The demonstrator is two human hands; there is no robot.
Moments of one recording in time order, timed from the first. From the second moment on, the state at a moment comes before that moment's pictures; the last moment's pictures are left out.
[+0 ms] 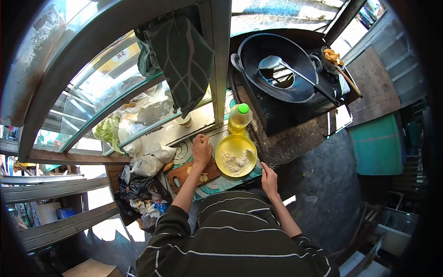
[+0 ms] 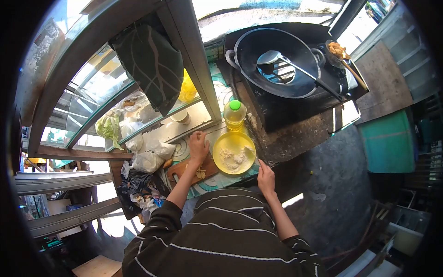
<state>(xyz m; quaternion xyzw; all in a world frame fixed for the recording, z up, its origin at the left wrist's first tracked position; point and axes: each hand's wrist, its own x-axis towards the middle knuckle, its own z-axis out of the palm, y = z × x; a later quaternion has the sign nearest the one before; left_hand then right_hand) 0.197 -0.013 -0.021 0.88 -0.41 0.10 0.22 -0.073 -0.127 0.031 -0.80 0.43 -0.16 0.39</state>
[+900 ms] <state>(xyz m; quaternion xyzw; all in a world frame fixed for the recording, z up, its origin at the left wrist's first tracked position) 0.173 -0.026 -0.044 0.83 -0.37 -0.12 0.40 -0.047 -0.118 0.026 -0.83 0.41 -0.04 0.38</state>
